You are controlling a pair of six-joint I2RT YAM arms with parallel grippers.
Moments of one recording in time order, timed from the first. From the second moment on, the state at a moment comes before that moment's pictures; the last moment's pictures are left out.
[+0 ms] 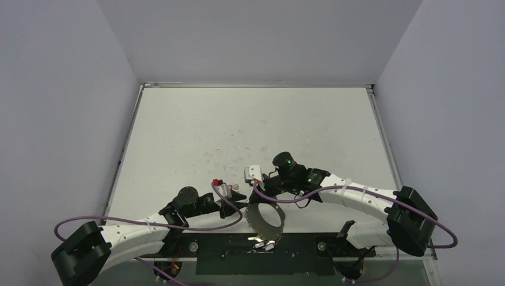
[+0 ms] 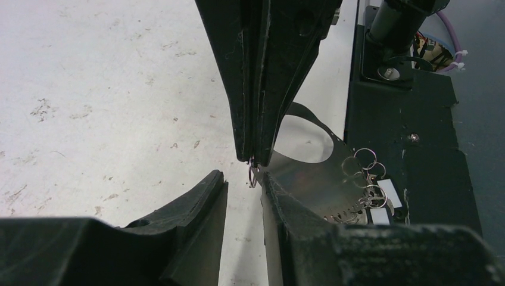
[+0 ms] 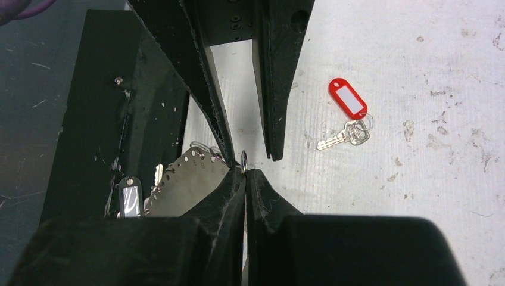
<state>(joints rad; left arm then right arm) -0.89 0.86 0.05 0.73 0.41 -0.04 0.92 1.29 0.72 -0.10 -0.68 -0.39</state>
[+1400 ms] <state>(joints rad) -0.90 0.45 0.07 0.42 0.27 0.02 0.93 0.89 0.57 0.01 -0.30 -0.23</state>
